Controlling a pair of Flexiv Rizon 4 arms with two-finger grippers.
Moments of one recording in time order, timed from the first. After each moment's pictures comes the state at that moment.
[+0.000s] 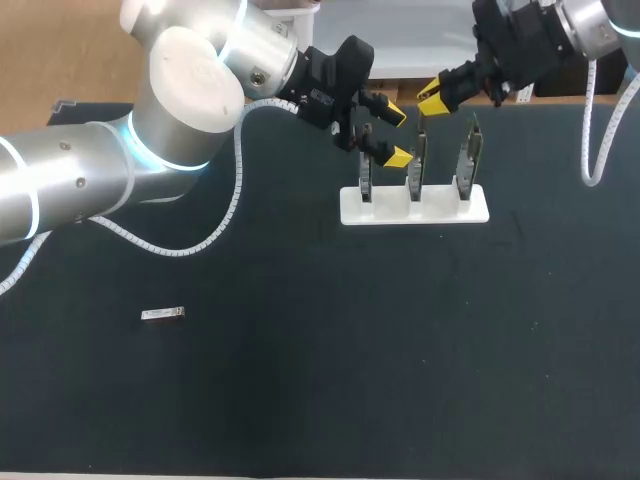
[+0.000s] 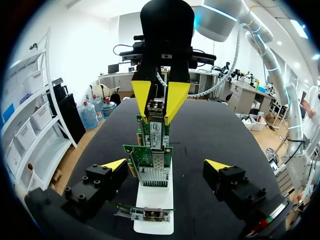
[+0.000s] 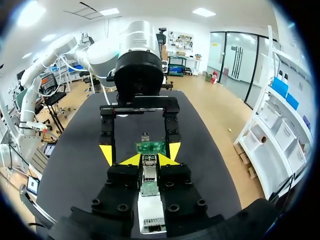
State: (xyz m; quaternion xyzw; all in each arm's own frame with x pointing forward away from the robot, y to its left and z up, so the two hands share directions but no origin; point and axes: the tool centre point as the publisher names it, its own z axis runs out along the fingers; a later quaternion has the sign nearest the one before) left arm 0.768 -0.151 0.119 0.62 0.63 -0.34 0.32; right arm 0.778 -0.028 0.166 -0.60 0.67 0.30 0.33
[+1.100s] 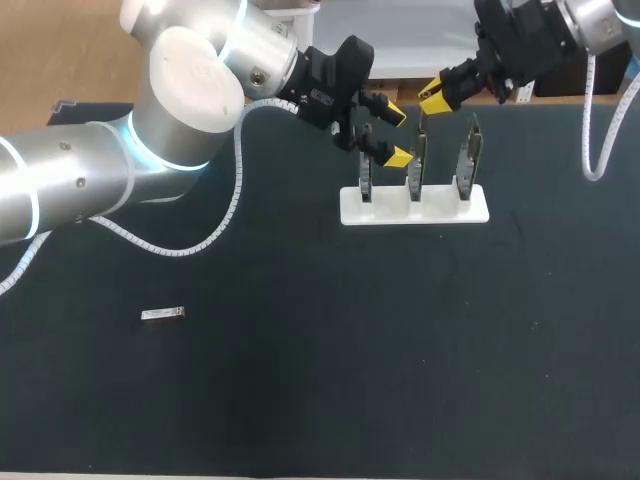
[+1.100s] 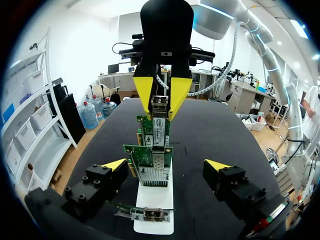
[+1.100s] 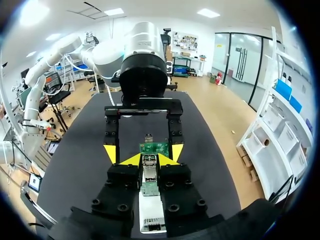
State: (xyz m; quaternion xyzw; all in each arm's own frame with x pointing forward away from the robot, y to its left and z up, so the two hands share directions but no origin) left arm 0.768 -0.151 0.119 0.62 0.63 -0.34 0.32; right arm 0.775 -0.029 0.170 -0.61 0.65 0.31 0.32
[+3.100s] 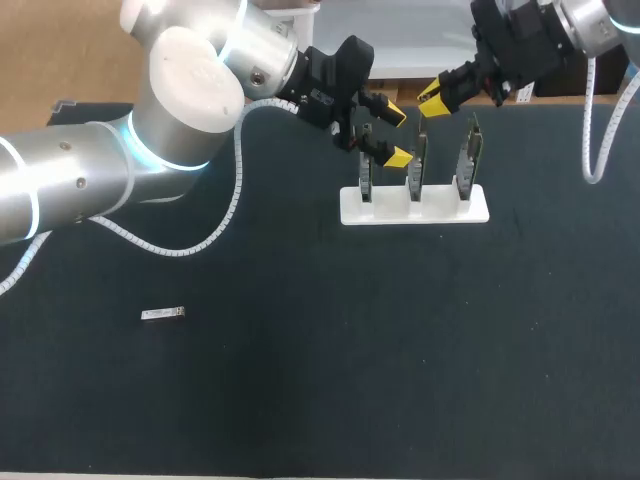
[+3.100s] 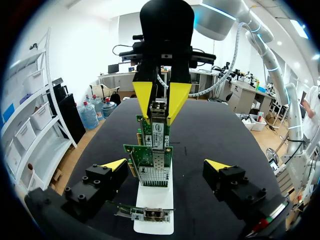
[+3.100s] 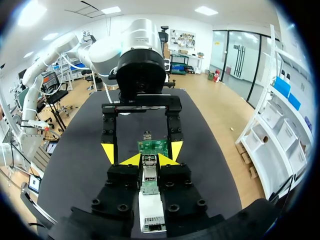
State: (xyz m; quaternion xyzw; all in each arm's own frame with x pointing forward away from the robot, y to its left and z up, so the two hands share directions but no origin) left arm 0.768 -0.151 0.119 0.62 0.63 -0.34 0.32; right arm 0.776 -0.028 0.166 -0.60 0.66 0.30 0.32
